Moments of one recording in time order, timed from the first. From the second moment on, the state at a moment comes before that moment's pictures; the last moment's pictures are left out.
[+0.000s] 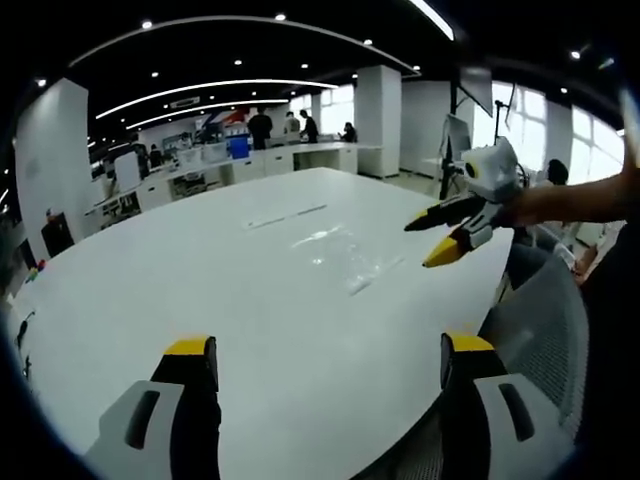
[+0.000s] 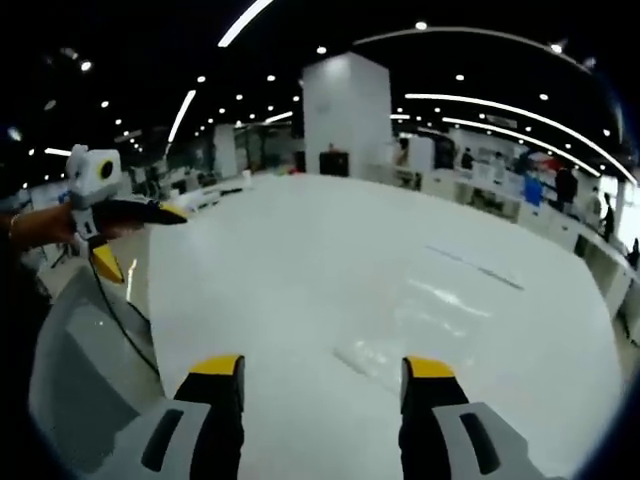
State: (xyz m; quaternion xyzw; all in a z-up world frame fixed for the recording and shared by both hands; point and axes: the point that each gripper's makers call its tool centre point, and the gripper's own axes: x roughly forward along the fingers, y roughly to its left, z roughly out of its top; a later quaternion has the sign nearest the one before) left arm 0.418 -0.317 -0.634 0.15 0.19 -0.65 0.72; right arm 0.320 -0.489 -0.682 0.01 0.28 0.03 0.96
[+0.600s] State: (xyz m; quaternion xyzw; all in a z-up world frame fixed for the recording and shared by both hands) left arm 0.427 -0.321 -0.639 0.18 0.20 -0.65 0.72; right arm 0.350 -0.509 -0.721 -0.03 0.33 0.07 0.94
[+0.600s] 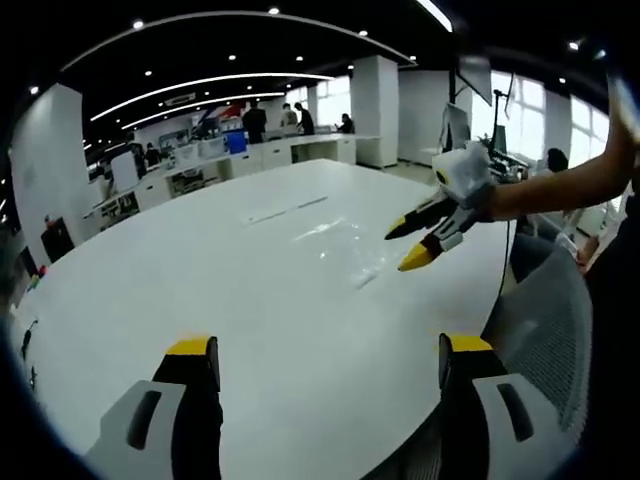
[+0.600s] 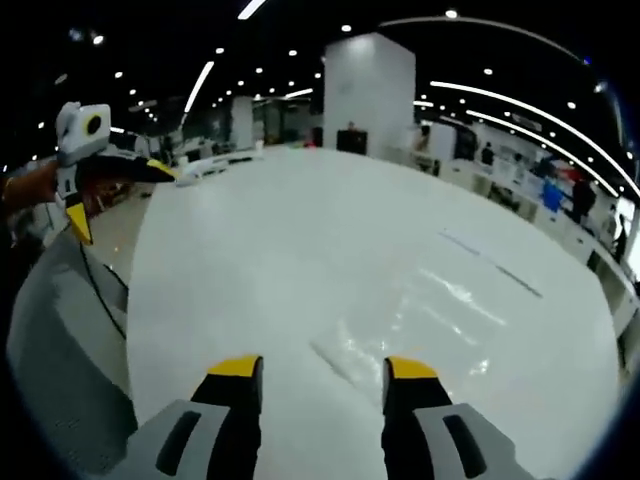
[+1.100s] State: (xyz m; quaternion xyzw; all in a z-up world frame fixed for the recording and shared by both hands) left arm 0.439 -0.319 -0.643 0.18 0.21 -0.63 0.72; right arm 0.370 -0.520 -0.751 -0.08 0.37 0.12 0.92
